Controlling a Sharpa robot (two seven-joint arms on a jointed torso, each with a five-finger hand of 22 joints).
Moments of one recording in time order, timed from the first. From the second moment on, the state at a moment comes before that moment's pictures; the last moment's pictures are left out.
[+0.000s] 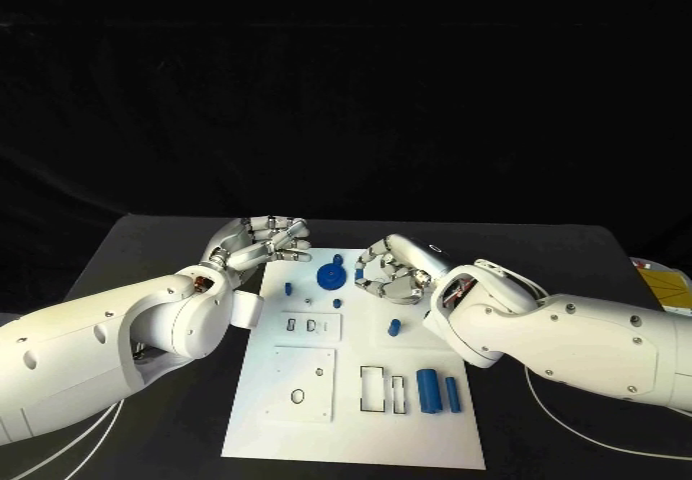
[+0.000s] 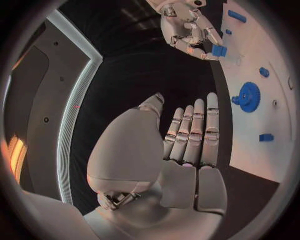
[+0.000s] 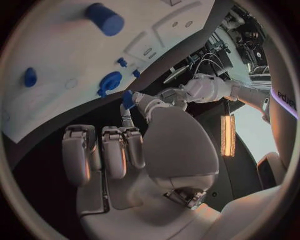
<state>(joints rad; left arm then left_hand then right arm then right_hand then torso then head) 1.12 -0.90 0.02 1.61 -0.09 -0.37 0.38 1.48 -0.12 0.19 0.29 0.19 0.81 0.21 0.27 0.17 0.96 0.19 0.10 0.07 0.94 0.14 0.31 0.28 0.17 0.94 0.23 0.42 0.15 1.20 -0.73 -0.12 1.64 -1.32 -0.55 -0.16 1.33 -0.12 0.45 0.16 0.22 1.01 0.14 0.18 0.42 1.46 0.05 1.52 1.31 1.46 -0.02 1.56 1.31 0.04 1.47 0.09 1.49 1.31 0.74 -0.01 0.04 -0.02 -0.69</state>
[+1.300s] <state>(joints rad) 1.12 -0.89 0.02 1.61 -0.09 -0.37 0.38 1.48 -0.12 0.19 0.29 0.19 0.81 0.21 0.27 0.17 0.96 0.19 0.10 0.07 0.94 0.14 0.31 0.28 0.17 0.94 0.23 0.42 0.15 1.11 -0.56 -0.14 1.57 -1.56 -0.45 -0.28 1.30 -0.15 0.43 0.17 0.20 1.01 0.13 0.22 0.46 1.47 0.04 1.52 1.31 1.46 -0.02 1.56 1.31 0.04 1.47 0.09 1.49 1.31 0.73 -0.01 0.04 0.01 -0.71</state>
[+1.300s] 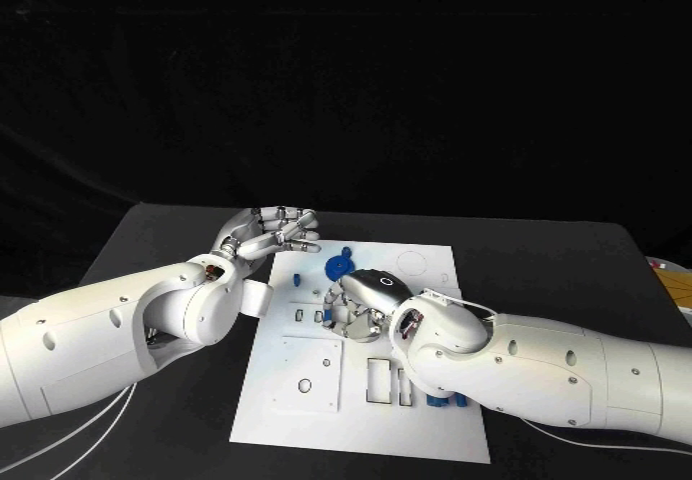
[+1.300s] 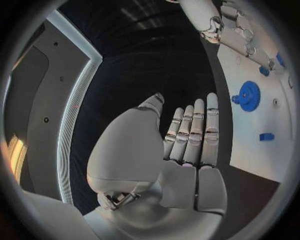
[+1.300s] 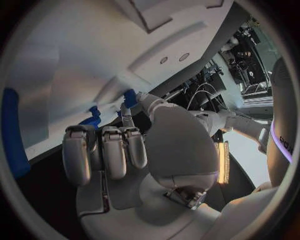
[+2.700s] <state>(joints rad) 1.12 -0.89 0.02 1.60 -0.09 -0.37 0.38 1.48 -0.12 0.19 0.29 0.19 0.81 0.21 0.27 0.17 0.96 0.19 0.10 0.07 0.94 0.14 0.31 0.28 0.17 0.93 0.23 0.42 0.15 1.10 -0.54 -0.14 1.53 -1.60 -0.46 -0.28 1.25 -0.21 0.38 0.21 0.19 0.95 0.15 0.18 0.44 1.47 0.06 1.49 1.31 1.46 -0.01 1.56 1.31 0.04 1.47 0.10 1.48 1.31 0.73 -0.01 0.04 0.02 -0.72</state>
